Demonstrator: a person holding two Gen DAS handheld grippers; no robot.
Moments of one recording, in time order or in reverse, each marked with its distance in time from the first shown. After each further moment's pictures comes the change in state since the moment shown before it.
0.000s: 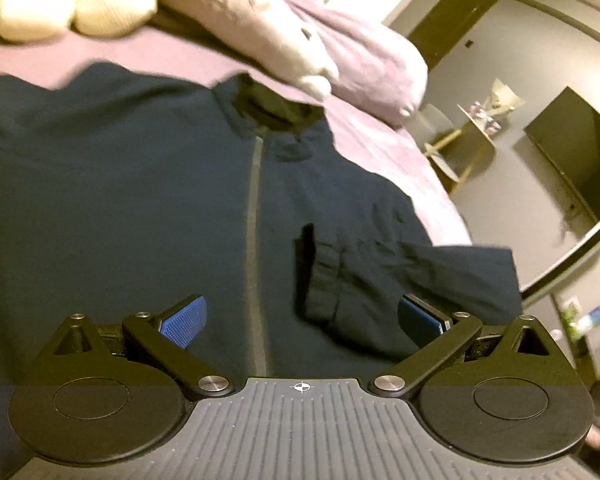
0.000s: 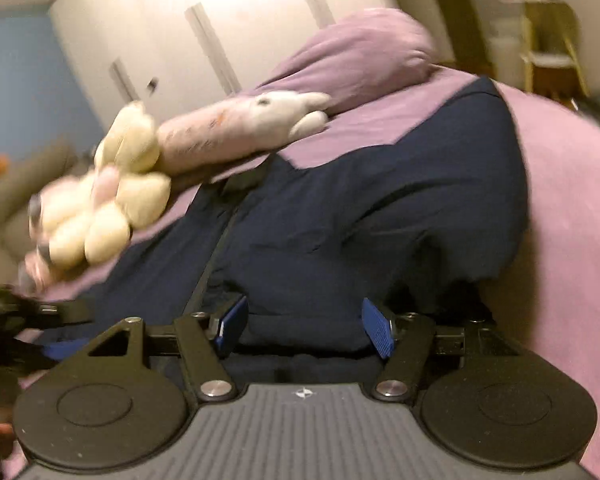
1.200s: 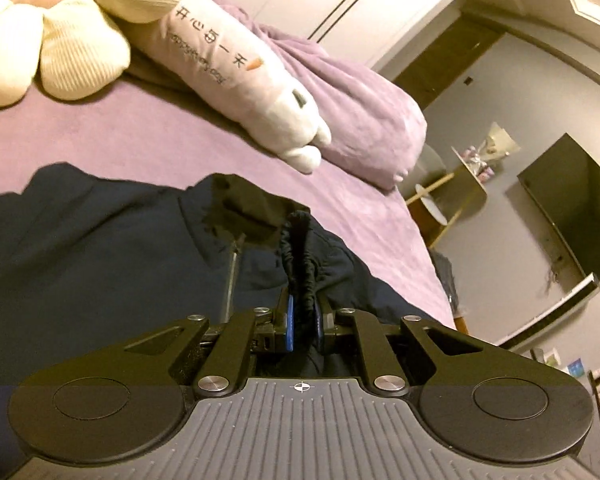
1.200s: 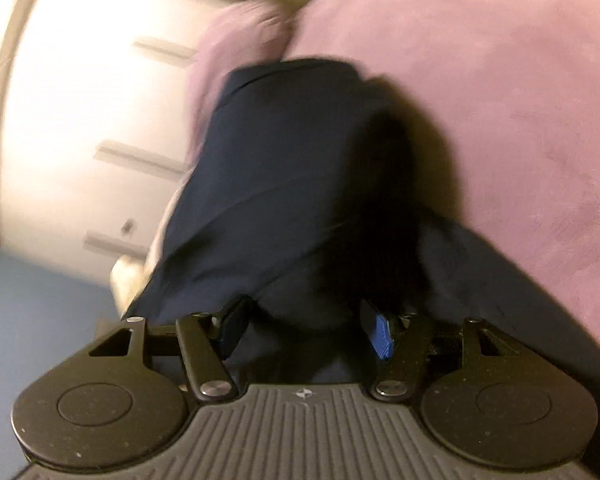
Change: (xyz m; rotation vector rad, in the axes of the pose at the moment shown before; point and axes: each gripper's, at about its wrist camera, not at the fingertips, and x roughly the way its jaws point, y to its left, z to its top) left arm 0.007 -0.009 0.112 -0.049 -0.079 -0.023; right arm 0.037 -0.095 -0.021 0.760 -0.014 0.138
